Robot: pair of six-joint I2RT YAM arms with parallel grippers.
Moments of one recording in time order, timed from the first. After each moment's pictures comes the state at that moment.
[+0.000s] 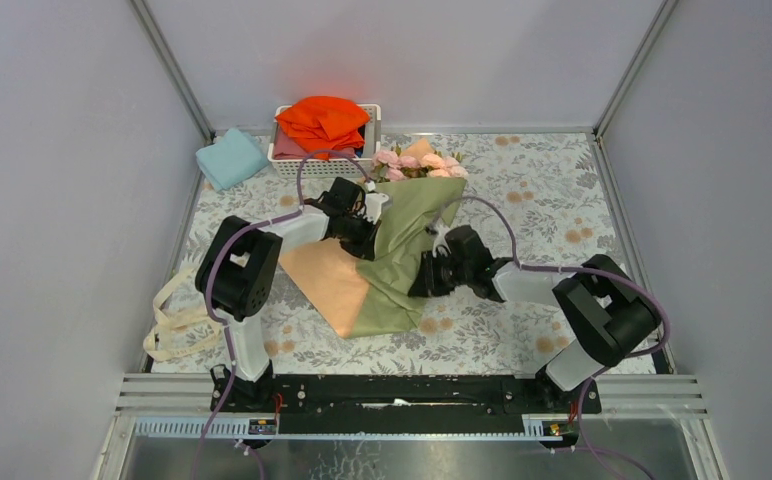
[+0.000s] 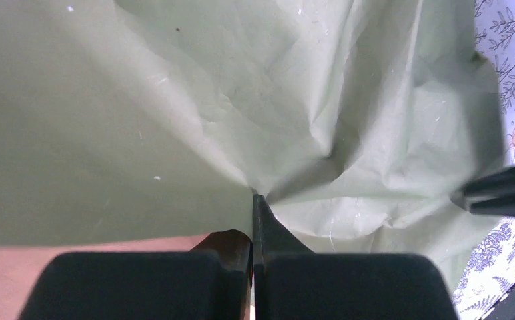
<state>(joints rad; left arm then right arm) -0.41 1.89 1.15 -0.34 0.45 0.11 0.63 1.57 0.68 0.17 -0.44 0.53</state>
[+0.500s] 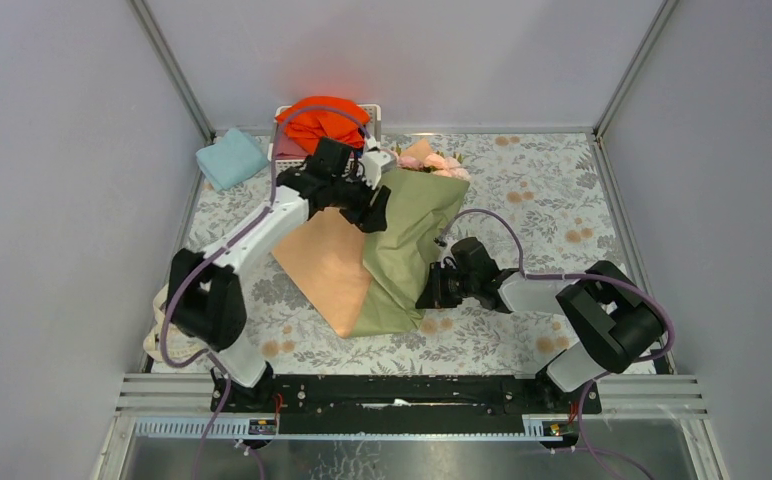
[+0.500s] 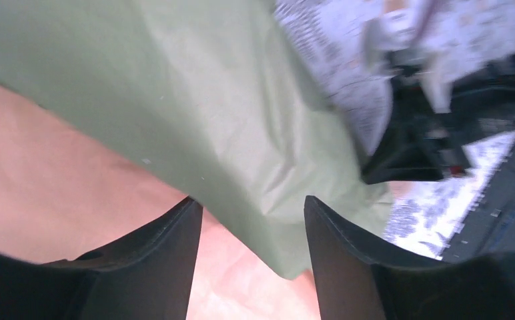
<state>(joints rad) -0.42 1.69 1.38 -0.58 0.49 0.19 0.64 1.55 0.54 0.19 -0.41 0.62</state>
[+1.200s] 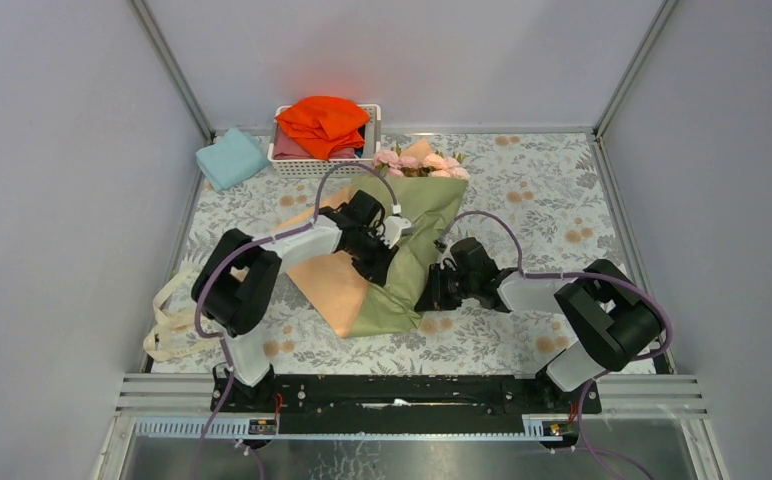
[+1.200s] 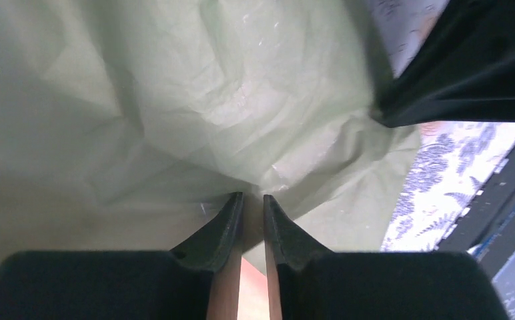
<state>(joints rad) -0.57 1.79 1.15 -0.54 0.51 0.22 0.64 1.56 0.54 0.19 -0.44 0.67</state>
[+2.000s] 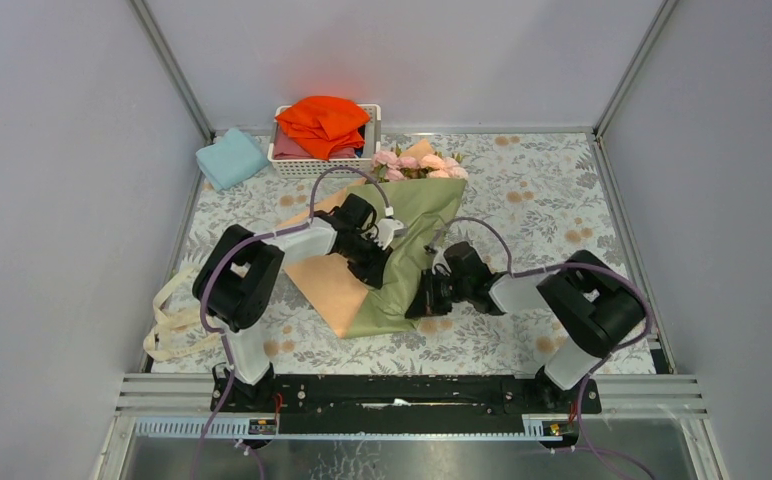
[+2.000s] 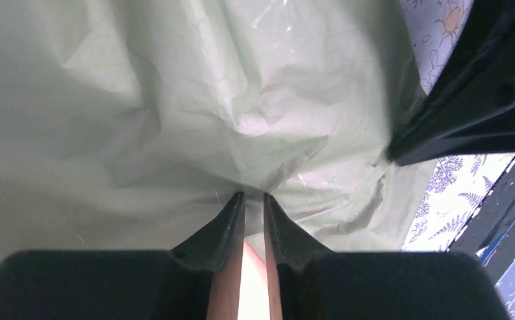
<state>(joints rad) -0.52 1.83 1.08 -0.46 0.54 0.23 0.68 1.69 0.56 0.36 -0.56 0.74</state>
